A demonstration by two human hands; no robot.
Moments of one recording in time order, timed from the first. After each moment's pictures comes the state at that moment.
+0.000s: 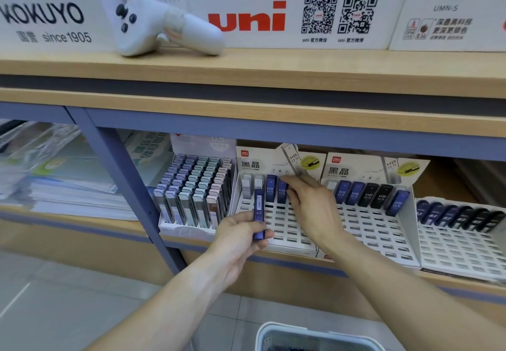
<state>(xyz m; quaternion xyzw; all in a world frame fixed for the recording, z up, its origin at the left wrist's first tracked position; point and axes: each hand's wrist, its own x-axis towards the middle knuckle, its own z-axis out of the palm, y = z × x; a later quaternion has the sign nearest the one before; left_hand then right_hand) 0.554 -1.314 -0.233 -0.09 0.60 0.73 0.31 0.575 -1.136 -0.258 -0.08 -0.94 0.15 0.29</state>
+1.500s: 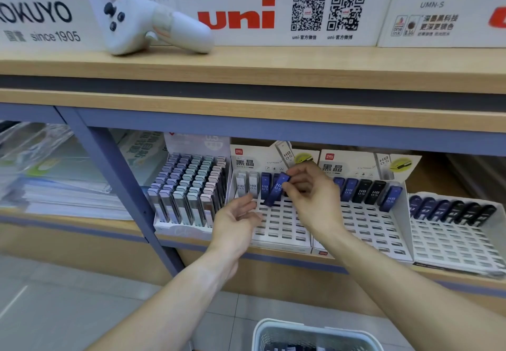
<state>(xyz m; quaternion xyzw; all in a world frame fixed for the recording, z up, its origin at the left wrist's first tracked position) 0.548 -1.307 -0.247 0.04 0.71 0.68 0.20 0.588 -1.143 -0.237 -0.15 -0.79 0.50 0.31</state>
